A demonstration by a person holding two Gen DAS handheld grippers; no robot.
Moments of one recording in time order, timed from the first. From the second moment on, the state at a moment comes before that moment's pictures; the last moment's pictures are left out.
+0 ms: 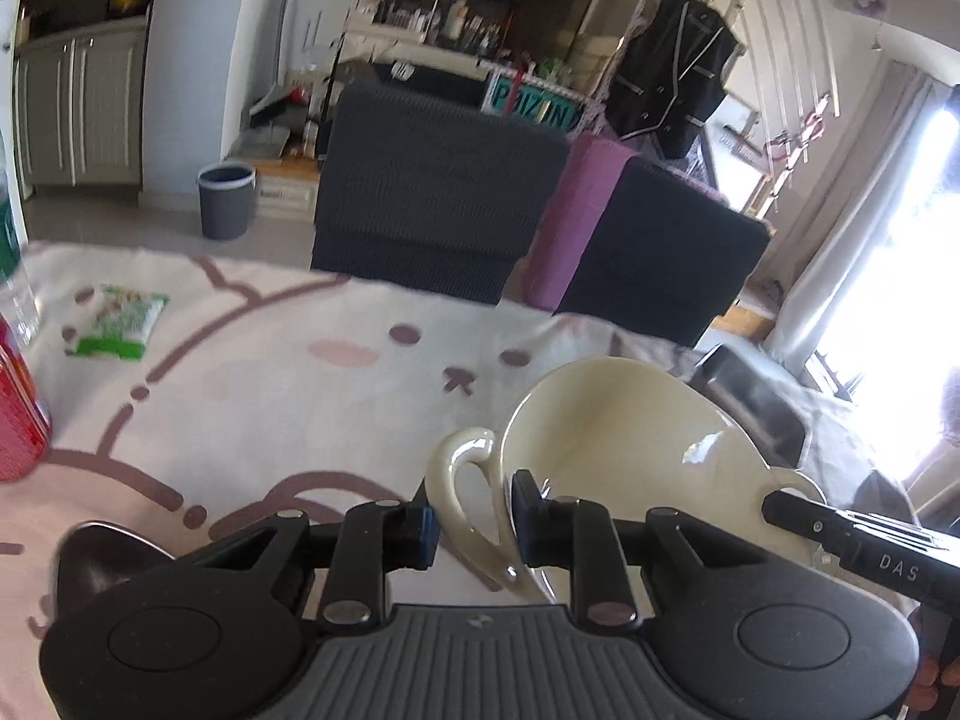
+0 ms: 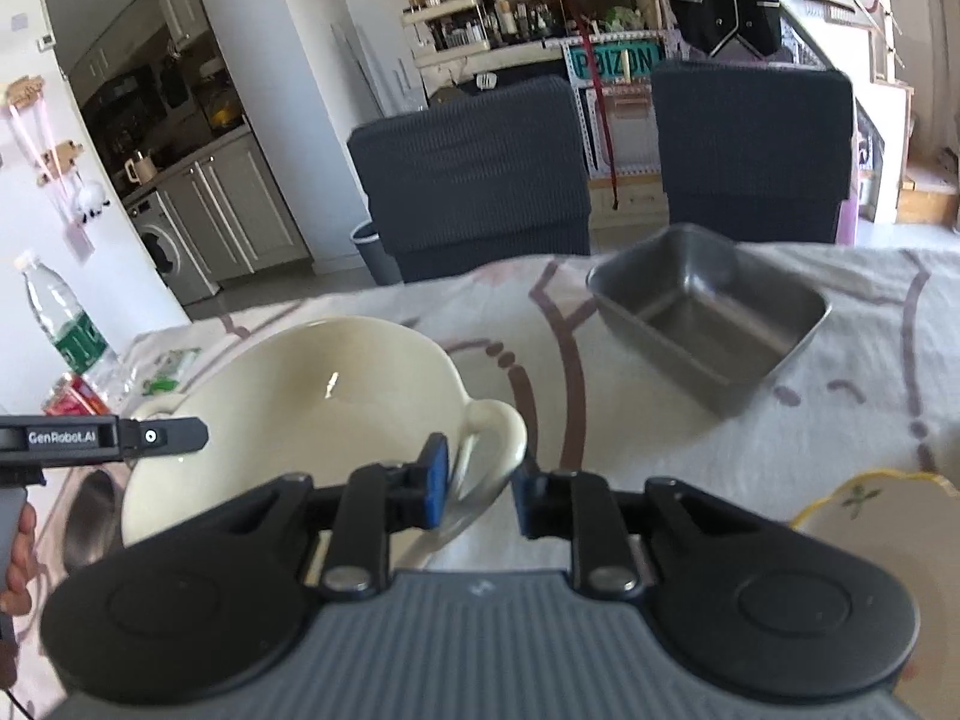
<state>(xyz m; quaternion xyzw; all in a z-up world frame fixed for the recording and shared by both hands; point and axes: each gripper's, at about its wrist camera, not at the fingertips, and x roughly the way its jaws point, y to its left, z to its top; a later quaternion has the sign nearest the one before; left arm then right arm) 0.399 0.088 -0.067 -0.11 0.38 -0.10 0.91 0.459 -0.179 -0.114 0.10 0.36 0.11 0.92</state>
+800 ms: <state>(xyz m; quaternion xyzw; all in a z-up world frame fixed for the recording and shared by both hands) 0.216 0.082 0.032 -0.11 0.31 -0.12 0.94 0.280 -0.194 -0.008 0.06 0.26 0.13 0.95</state>
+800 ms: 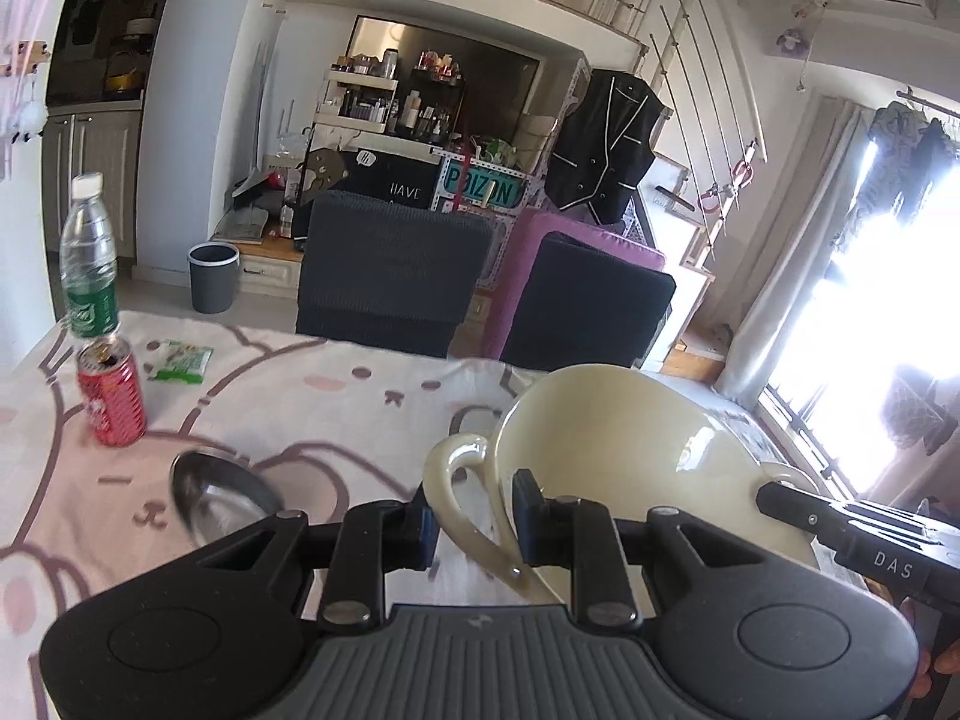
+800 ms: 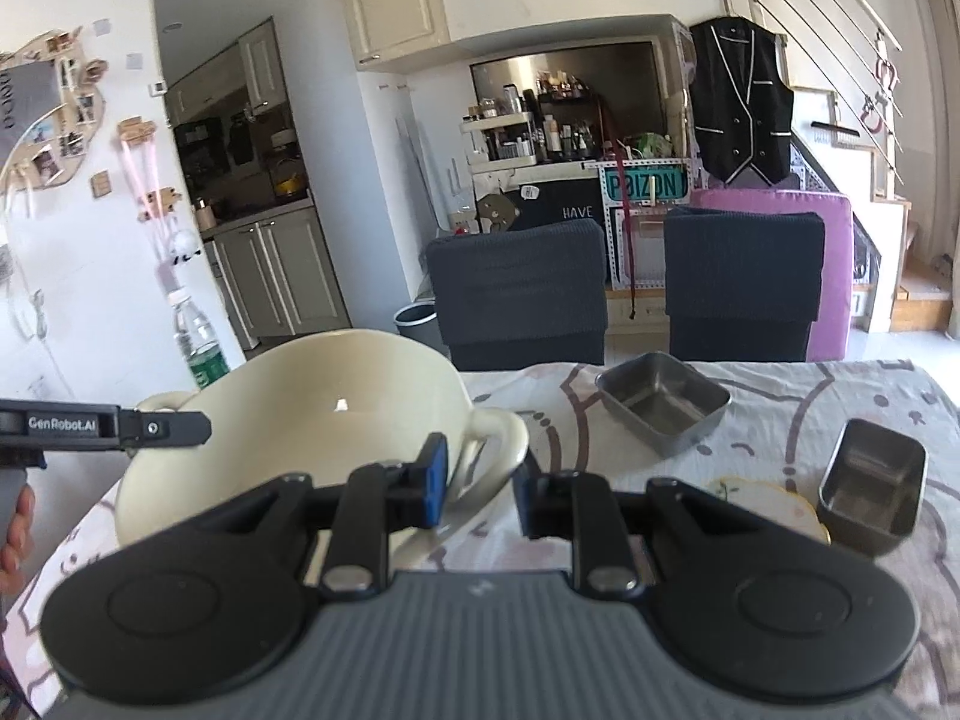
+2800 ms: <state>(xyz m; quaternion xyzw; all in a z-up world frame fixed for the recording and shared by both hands) 0.196 0.130 -0.106 -0.15 0.48 -0.11 0.86 0.233 -0.145 -0.097 0.03 0.41 0.15 0.90</state>
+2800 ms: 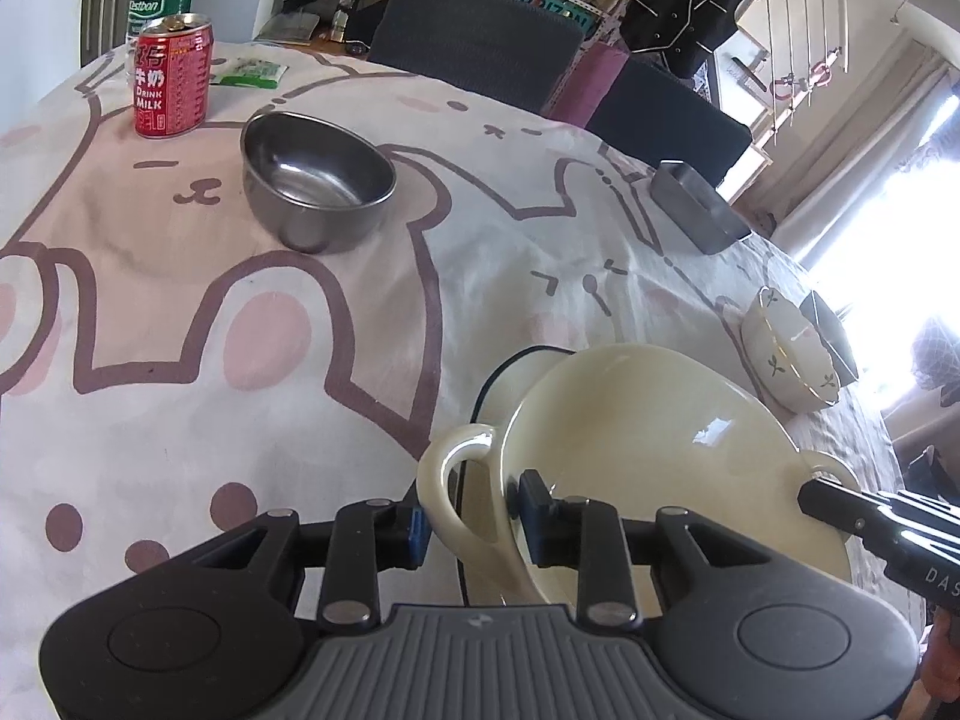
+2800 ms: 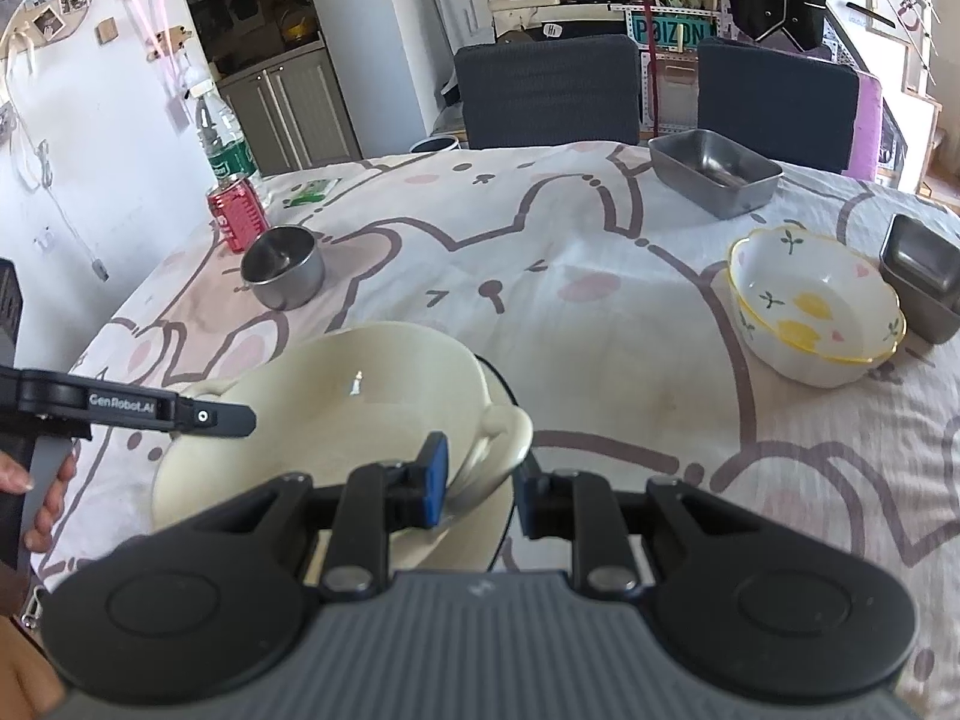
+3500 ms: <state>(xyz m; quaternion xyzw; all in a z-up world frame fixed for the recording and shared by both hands) 0.203 0.134 -0.117 -0.15 0.49 -0.10 0.85 0.235 -0.142 -0.100 0.02 0.41 0.15 0.90</state>
